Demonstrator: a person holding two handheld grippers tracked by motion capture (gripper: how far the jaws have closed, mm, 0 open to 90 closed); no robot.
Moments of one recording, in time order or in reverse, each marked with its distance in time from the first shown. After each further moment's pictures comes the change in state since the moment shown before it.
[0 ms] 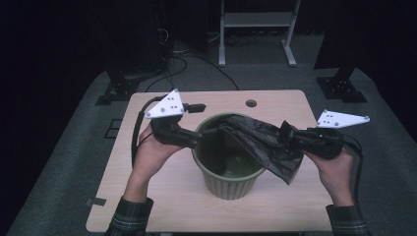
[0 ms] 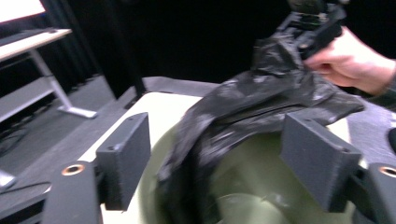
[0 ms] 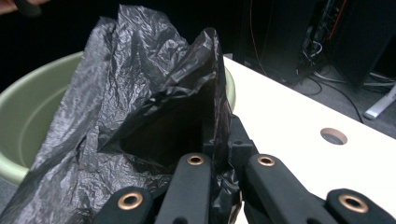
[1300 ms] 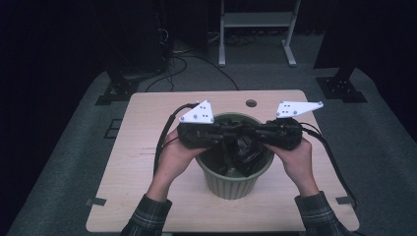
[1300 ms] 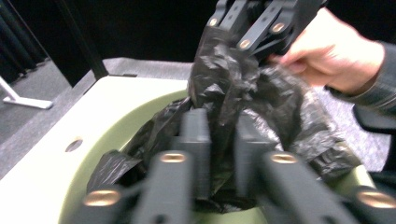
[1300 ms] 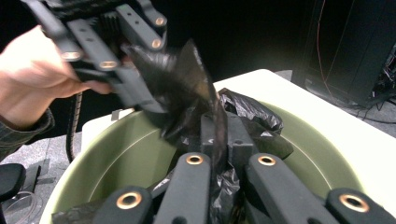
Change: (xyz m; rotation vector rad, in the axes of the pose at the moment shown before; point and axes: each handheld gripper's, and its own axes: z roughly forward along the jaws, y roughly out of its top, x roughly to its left) left arm -0.005 -0.009 0.044 0.102 -0.107 0.000; right arm 0.035 0.041 0.070 -0.028 0.235 -0.014
